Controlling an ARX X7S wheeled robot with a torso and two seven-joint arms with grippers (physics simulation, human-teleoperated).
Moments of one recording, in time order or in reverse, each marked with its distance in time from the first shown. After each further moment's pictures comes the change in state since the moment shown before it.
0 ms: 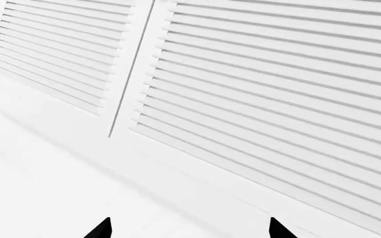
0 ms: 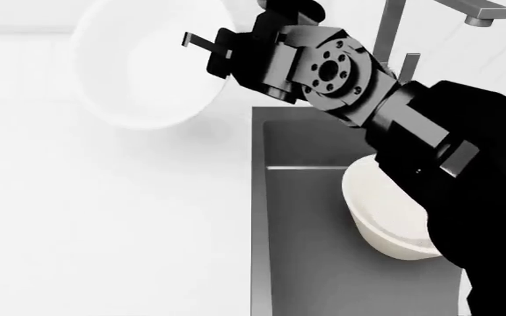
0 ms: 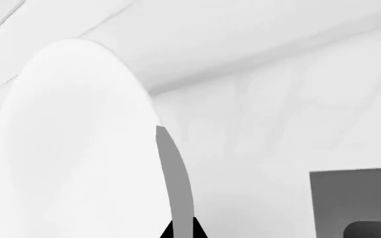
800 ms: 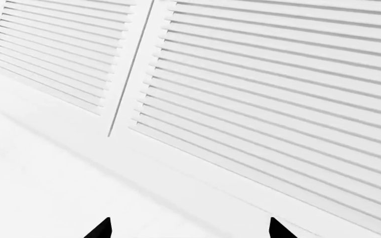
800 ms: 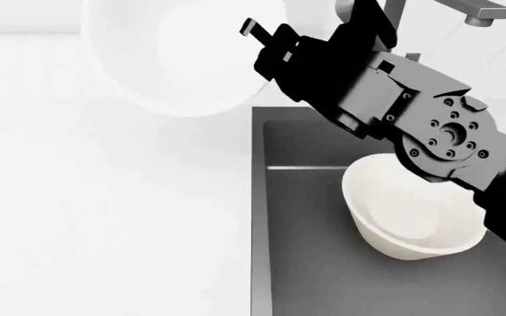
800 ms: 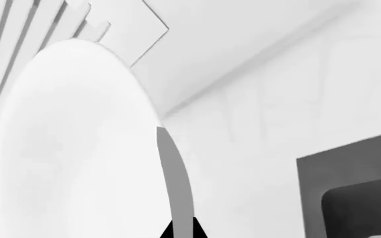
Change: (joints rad) left arm 0.003 0.000 0.006 0.004 -0.005 0.008 -0.007; right arm -0.132 0.457 0.187 -0.766 0.011 -0.355 0.198
